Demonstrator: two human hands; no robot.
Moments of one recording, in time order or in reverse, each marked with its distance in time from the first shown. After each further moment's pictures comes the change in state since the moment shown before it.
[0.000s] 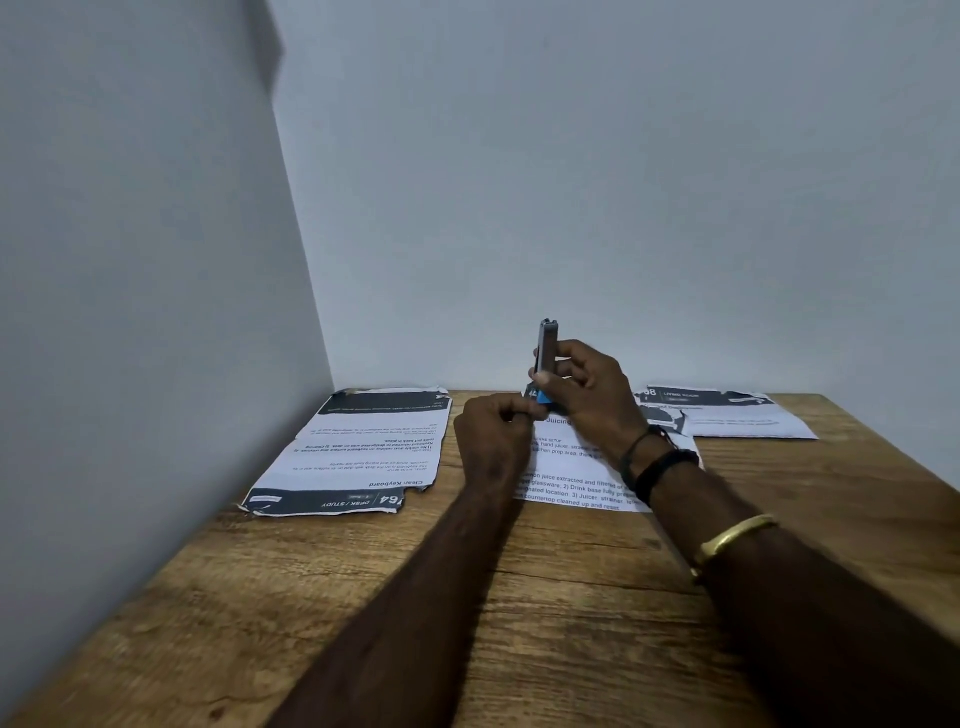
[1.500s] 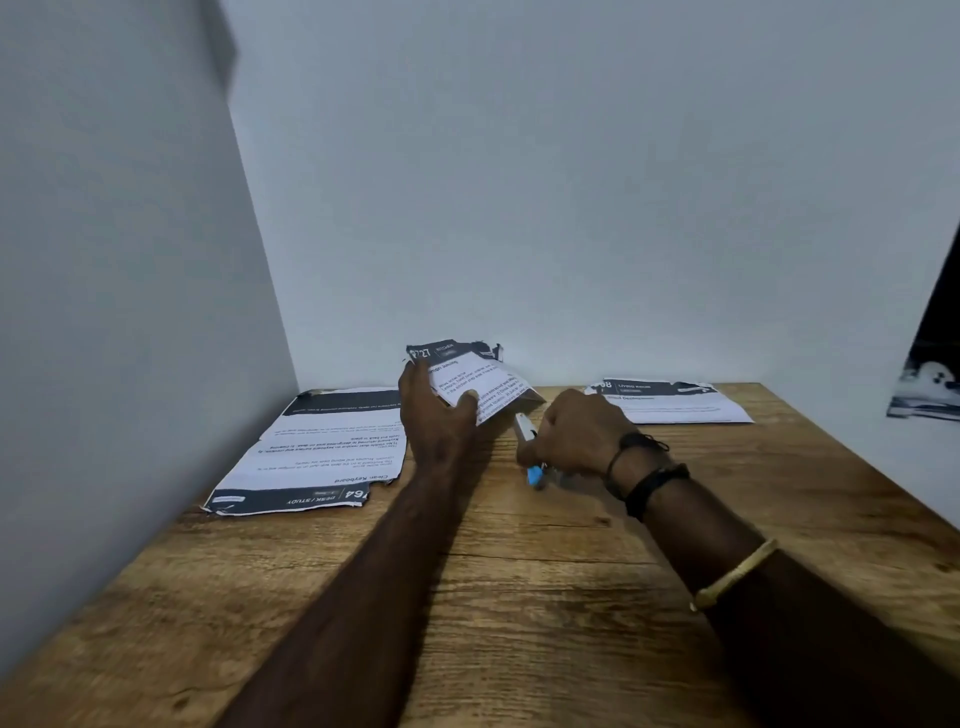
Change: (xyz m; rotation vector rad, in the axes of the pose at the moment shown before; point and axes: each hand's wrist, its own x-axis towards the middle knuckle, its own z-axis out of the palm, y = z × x) left_hand 0.008 0.004 -0.014 0.080 0.118 -0.006; right_hand -0.046 -0.034 -0.024 -0.967 -0.171 0.330
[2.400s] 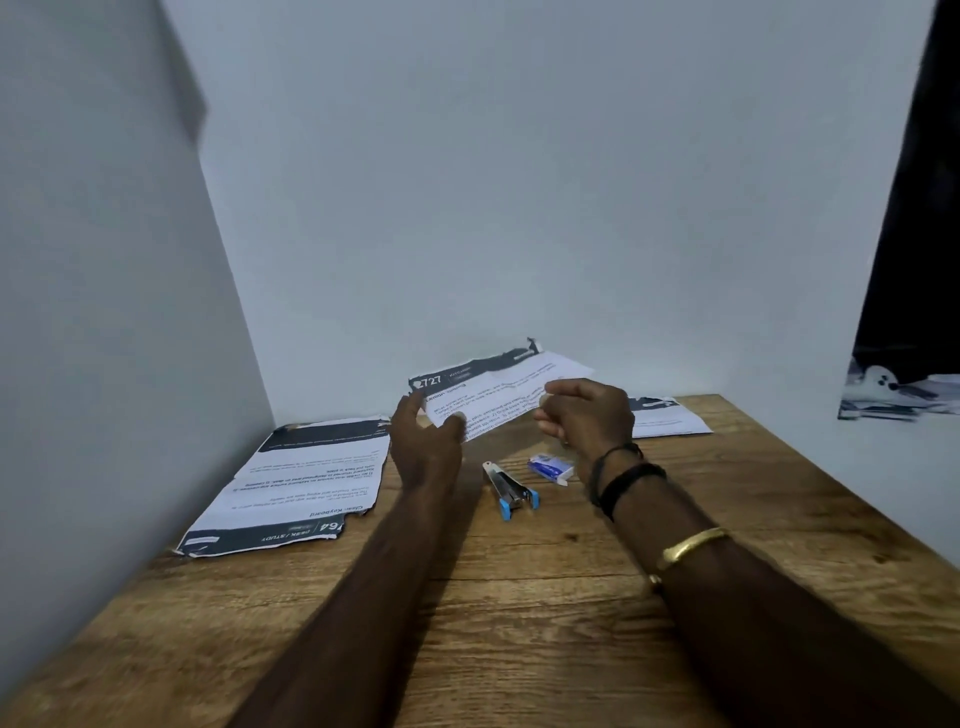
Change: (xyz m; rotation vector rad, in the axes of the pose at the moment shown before) left_hand -0.021 0.028 0.005 -0.309 -0.038 -0.173; right_hand 0.018 0.032 -0.006 1.199 0.418 0.204
